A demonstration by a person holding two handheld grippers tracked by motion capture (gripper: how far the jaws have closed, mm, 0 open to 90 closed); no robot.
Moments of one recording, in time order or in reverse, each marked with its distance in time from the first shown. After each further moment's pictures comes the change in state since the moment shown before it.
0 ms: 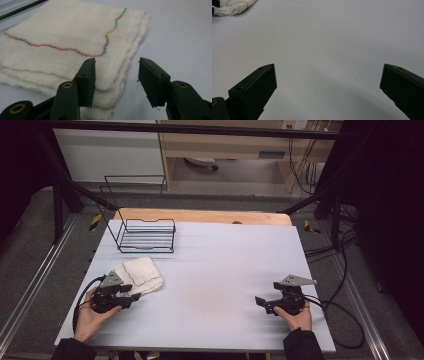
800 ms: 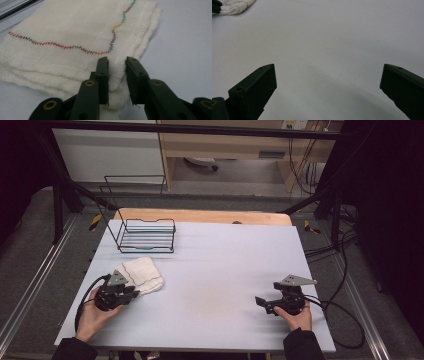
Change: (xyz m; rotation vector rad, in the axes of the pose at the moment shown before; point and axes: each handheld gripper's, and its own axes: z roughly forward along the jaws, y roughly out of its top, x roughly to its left) left arm -0.002 0.007 0.005 0.055 0.061 0.017; right arm -0.001 0.000 0.000 0.004 -0.003 -0.001
